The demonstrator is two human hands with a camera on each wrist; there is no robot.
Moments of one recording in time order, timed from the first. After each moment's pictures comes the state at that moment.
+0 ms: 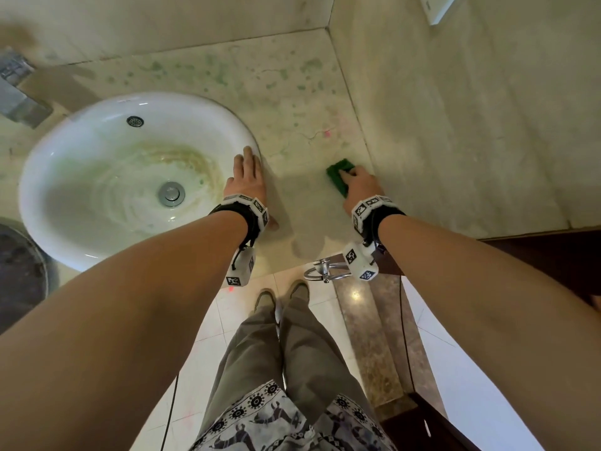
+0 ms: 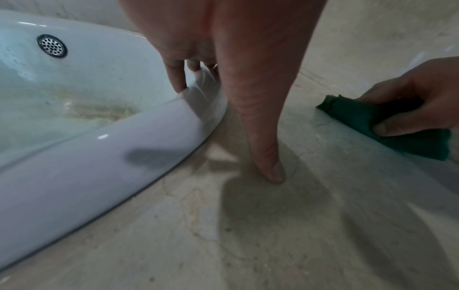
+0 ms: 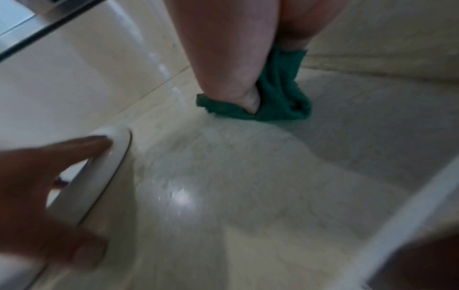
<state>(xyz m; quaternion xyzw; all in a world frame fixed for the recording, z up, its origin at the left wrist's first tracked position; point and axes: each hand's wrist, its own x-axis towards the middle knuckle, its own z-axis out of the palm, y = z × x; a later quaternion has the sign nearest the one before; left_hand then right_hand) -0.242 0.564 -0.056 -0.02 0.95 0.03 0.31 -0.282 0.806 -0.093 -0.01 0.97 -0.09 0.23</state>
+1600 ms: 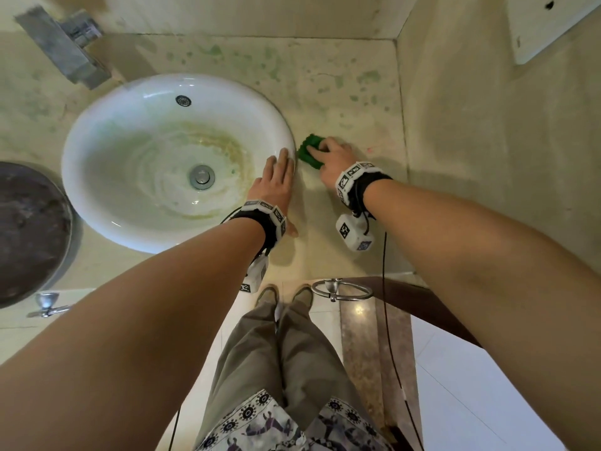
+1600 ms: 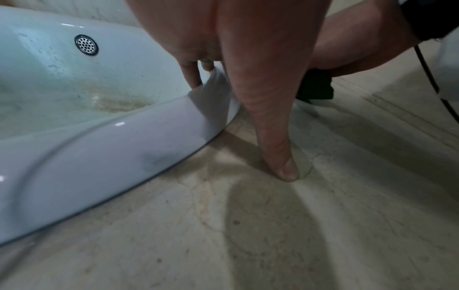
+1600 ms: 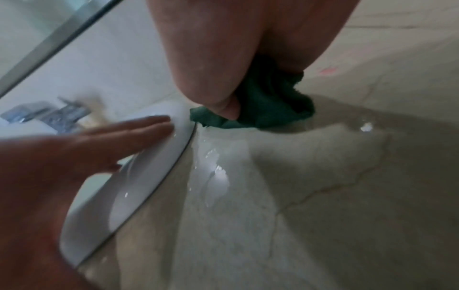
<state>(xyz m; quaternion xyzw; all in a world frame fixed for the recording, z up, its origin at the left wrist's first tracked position) -0.242 0.560 -0.069 -0.03 0.96 0.04 0.28 -0.361 0.697 -0.089 -0.27 0.93 -0.08 0.24</state>
